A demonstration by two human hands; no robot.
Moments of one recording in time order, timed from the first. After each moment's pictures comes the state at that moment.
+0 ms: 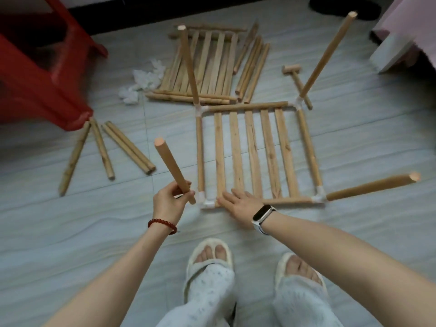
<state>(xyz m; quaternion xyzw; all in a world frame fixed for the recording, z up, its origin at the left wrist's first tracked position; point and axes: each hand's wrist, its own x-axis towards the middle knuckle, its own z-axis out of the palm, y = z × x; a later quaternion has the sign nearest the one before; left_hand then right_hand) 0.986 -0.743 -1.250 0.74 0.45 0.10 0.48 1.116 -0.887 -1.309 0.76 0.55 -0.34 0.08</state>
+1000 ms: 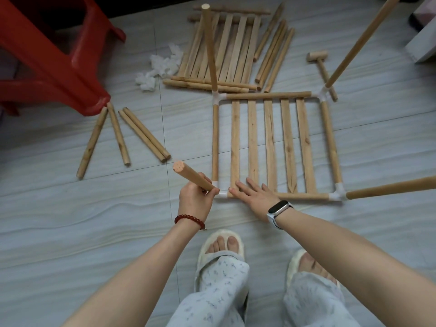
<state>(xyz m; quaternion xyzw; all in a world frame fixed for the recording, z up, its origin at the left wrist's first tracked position) 0.983 -0.762 -1.254 0.80 0.44 0.07 0.41 1.113 -0.883 -1.317 0.75 0.54 -0.38 0.08</state>
